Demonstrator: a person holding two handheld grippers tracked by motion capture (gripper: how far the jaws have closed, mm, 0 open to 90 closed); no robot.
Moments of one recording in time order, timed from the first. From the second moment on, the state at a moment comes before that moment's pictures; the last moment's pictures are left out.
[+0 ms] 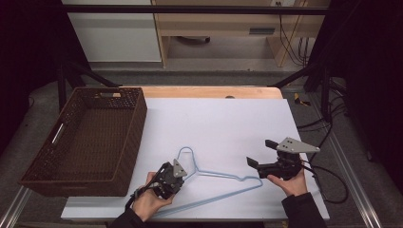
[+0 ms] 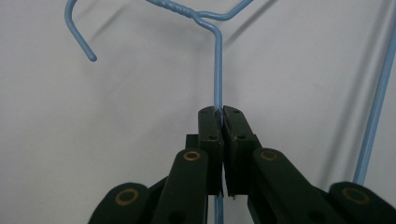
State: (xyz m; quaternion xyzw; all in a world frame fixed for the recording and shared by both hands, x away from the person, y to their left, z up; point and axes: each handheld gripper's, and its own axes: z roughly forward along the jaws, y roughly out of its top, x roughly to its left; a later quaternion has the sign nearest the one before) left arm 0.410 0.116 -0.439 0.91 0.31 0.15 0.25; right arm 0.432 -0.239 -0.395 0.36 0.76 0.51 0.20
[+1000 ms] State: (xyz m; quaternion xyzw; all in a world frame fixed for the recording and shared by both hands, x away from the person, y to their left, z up) left arm 0.396 0.118 -0.423 0.90 0.30 0.18 0.27; right arm 0.461 -0.135 -0.404 0.34 0.80 0.49 0.13
